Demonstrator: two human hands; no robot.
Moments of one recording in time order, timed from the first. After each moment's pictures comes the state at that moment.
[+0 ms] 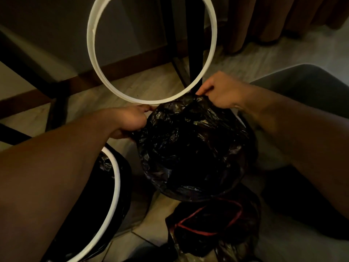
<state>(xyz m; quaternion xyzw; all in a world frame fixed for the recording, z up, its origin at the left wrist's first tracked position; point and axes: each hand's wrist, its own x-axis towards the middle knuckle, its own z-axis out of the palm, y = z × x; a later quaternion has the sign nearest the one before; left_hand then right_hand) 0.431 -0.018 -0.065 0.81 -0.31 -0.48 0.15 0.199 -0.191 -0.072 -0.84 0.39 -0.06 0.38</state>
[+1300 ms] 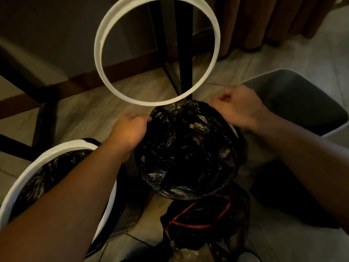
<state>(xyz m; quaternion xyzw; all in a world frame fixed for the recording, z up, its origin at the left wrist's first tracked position) 0.368 0.022 -0.057 0.82 -0.21 -0.36 0.40 0.128 -0.133 -0.054 -0.78 0.49 -0.16 0.36</state>
